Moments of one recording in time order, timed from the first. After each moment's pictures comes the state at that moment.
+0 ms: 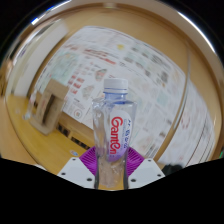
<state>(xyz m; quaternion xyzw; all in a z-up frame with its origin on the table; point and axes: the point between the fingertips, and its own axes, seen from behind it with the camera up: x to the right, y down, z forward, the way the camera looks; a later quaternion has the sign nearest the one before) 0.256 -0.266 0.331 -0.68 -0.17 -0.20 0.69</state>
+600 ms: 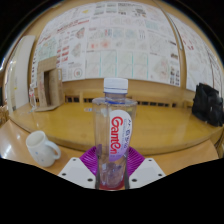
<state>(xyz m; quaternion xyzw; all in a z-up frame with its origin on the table) 0.309 -0.230 0.024 -0.82 -0.04 0.02 0.57</state>
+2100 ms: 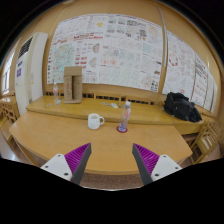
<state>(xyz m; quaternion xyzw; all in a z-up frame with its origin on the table) 0.193 -0.688 0.193 -0.85 -0.02 -0.06 0.53</state>
